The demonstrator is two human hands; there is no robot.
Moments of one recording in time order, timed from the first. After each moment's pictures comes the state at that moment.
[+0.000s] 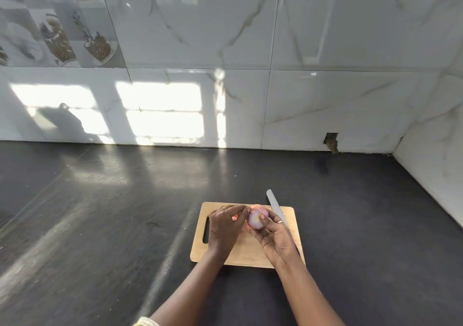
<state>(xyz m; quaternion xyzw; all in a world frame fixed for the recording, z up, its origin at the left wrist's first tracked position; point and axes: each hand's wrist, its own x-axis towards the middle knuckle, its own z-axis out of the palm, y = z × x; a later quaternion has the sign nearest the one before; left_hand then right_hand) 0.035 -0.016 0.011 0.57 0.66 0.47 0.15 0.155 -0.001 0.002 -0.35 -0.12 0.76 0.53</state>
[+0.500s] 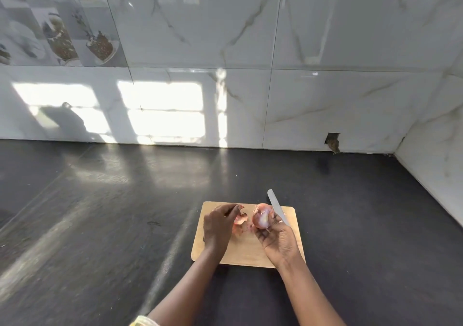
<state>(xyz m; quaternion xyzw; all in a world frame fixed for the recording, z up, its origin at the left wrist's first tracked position) 0.024 -0.011 0.009 0.47 0.71 0.46 0.24 0.158 -0.003 -0.001 -0.34 -0.10 0.77 0.54</state>
